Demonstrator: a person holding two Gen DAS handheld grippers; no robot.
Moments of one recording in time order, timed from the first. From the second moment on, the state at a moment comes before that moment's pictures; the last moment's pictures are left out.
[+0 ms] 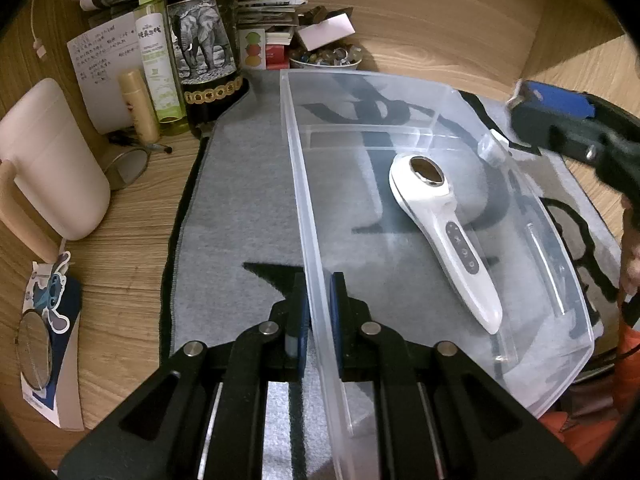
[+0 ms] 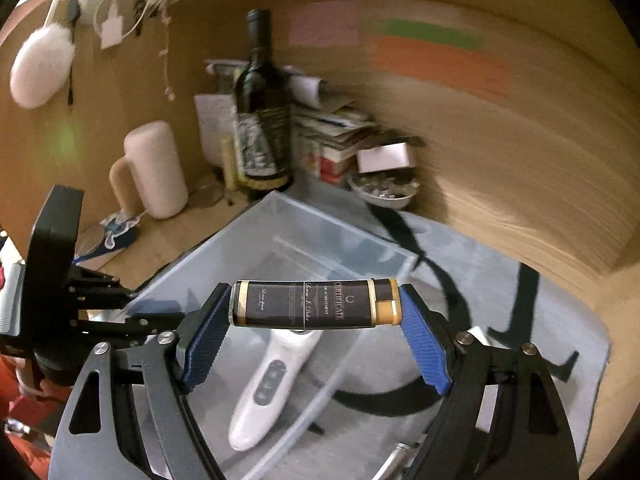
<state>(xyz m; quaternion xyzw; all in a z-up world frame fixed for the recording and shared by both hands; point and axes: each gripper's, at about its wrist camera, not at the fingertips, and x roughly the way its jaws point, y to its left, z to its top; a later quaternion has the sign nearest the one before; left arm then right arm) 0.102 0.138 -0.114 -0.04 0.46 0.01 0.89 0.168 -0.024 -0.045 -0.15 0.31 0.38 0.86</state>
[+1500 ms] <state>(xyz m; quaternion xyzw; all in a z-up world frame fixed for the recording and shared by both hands) 0.101 0.138 -0.115 -0.04 0.46 0.01 0.89 0.145 -0.005 -0.053 -0.23 0.31 0.39 0.84</state>
